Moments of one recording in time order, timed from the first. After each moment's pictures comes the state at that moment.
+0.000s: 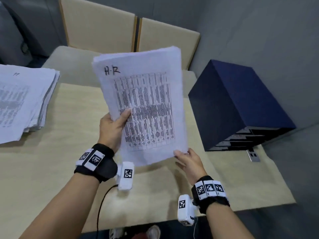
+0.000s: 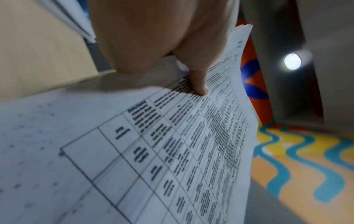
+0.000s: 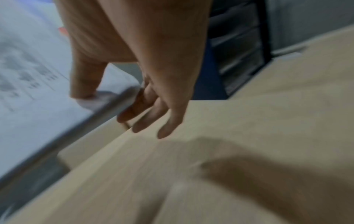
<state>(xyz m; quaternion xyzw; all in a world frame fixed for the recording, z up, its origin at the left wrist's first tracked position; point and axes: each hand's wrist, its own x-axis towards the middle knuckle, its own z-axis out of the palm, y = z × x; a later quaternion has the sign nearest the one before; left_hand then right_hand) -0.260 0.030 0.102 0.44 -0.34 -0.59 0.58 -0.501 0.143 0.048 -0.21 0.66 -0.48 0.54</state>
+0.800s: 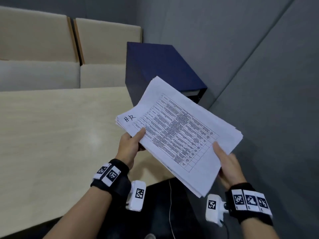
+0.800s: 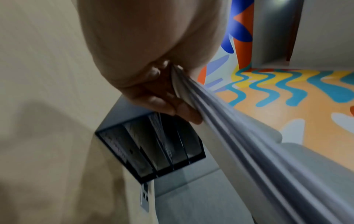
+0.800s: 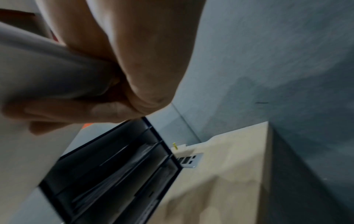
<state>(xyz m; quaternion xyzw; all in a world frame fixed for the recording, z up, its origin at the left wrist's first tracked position) -0.533 0.206 0.089 0.42 -0.40 -0.72 0.38 -0.755 0.377 0.138 -0.15 0.67 -0.63 0.37</state>
